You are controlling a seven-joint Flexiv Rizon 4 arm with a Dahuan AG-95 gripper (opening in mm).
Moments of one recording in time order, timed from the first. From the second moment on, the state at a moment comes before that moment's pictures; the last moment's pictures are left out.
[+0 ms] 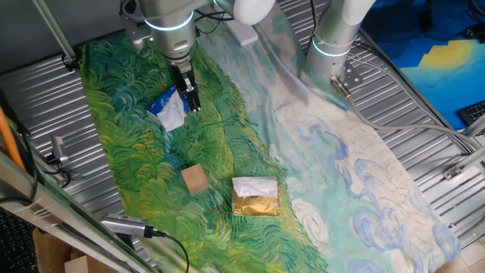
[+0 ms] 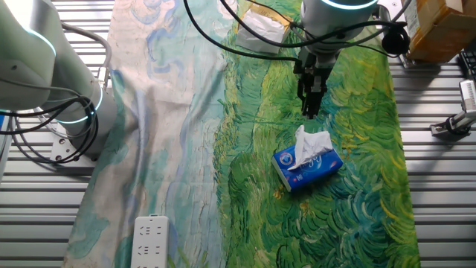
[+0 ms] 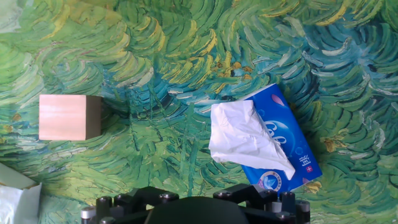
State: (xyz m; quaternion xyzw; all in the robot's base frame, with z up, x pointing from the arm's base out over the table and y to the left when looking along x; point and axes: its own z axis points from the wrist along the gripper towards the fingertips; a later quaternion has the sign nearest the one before) arm 0.500 0.000 0.170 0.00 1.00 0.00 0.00
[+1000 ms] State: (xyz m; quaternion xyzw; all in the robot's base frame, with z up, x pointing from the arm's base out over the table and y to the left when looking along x) arm 0.500 0.001 0.173 -0.13 0.99 -0.01 -0.02
